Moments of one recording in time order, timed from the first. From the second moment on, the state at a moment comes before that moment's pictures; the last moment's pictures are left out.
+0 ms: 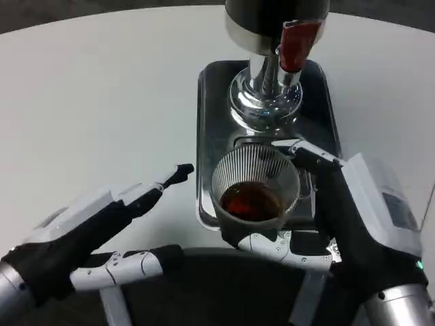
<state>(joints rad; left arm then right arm) -0.07 0.66 0.14 -0.10 0.07 -0.43 -0.56 0.02 -0.16 0.33 -0.64 -0.83 0.22 -0.03</state>
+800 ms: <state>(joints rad) 0.10 0.61 0.15 -0.30 0.37 -0.38 -0.33 0.11 -0.16 0.38 -0.68 -0.88 0.14 0.01</state>
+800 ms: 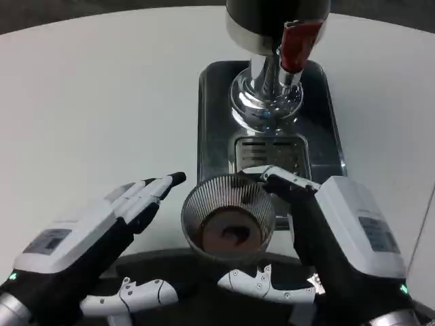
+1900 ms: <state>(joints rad) 0.19 0.58 0.15 -0.42 0.40 -0.31 -0.31 0.18 -0.16 0.37 -0.72 -0.87 0.10 0.05</state>
